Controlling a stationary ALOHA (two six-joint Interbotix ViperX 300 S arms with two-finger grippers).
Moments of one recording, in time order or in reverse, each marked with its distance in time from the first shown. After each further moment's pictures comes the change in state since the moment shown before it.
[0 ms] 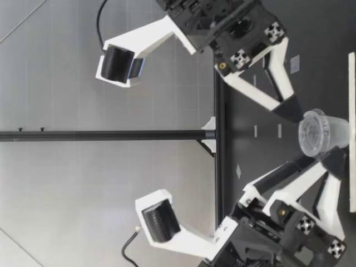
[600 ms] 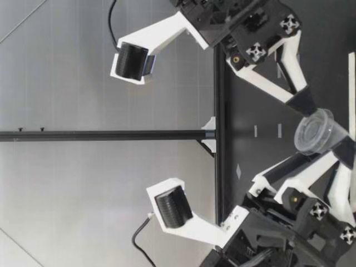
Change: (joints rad) left arm 0.000 0.044 -0.034 0.000 -0.005 0.000; right arm 0.000 0.018 0.012 0.000 -0.003 0.002
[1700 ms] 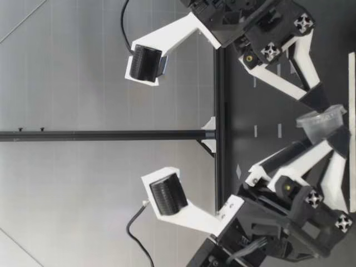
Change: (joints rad) left arm 0.000 0.000 -0.041 0.000 0.049 0.014; right arm 0.000 0.029 0.000 0.000 0.000 0.020
